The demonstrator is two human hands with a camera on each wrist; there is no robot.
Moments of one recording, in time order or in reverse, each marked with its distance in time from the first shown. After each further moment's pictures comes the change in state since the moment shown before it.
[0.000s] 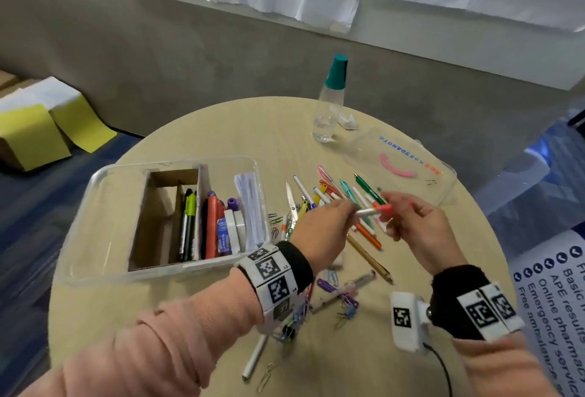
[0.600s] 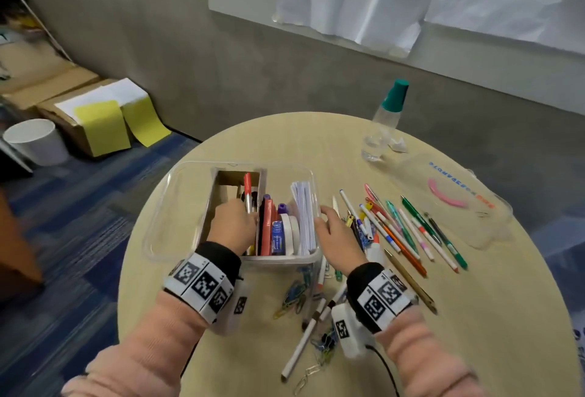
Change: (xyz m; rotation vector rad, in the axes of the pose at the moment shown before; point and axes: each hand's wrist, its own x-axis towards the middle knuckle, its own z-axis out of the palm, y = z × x) left_hand -0.078 -0.104 -0.113 0.005 0.151 -0.957; right_hand 0.002 0.042 0.166 -0.684 -0.374 -0.003
